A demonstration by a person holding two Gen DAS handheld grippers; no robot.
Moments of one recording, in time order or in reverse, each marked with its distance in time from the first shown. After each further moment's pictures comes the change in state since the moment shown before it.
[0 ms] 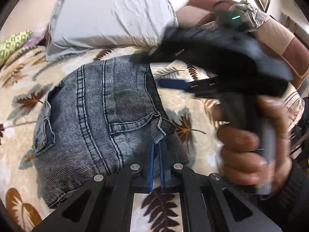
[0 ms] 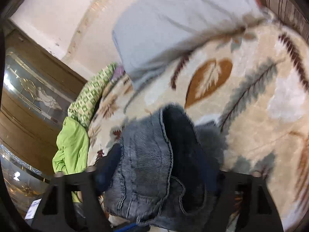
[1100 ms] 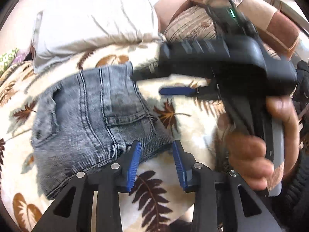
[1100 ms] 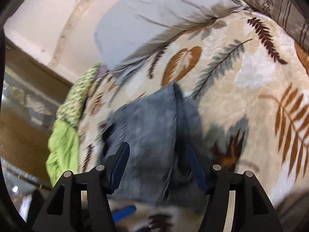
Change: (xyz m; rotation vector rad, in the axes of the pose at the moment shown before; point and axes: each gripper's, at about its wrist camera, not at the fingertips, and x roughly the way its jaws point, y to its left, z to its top) left arm -0.023 -0.021 -0.017 0.144 0.024 -0.007; right arm -0.052 -0.020 -0.046 0.059 -0.025 -0.072
